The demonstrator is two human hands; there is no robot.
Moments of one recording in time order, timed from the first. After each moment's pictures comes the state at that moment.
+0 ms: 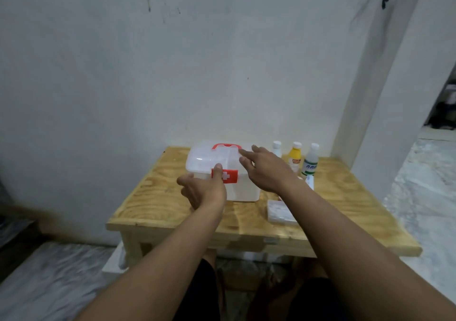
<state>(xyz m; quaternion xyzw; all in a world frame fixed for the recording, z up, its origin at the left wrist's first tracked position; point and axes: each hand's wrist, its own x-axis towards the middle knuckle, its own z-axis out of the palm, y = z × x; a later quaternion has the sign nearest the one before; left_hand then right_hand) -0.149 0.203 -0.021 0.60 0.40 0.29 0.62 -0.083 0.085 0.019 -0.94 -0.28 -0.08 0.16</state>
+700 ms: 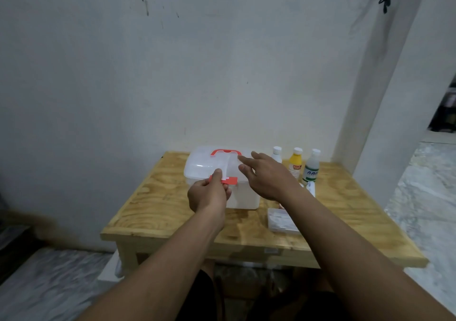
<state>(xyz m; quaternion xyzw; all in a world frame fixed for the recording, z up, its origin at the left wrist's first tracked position) -0.146 0.199 -0.013 0.47 0.36 0.25 0.77 -0.078 0.083 0.019 -0.94 -0.29 -0.08 0.15</state>
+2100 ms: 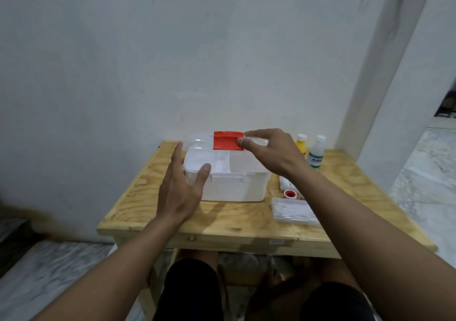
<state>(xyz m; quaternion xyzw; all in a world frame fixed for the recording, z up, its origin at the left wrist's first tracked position) -0.156 0.287 -0.058 0.85 0.12 0.32 0.41 -0.067 0.083 0.036 -0.89 -0.24 -0.11 0.38</state>
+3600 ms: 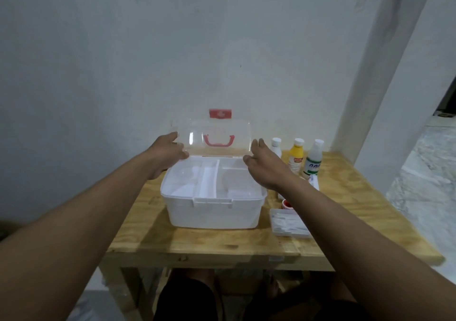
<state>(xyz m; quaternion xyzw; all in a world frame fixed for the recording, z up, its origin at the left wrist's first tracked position) -0.060 0.351 0.014 0.82 0.17 0.05 0.55 -0.038 0.099 0.012 -0.94 -0.20 0.03 0.28</state>
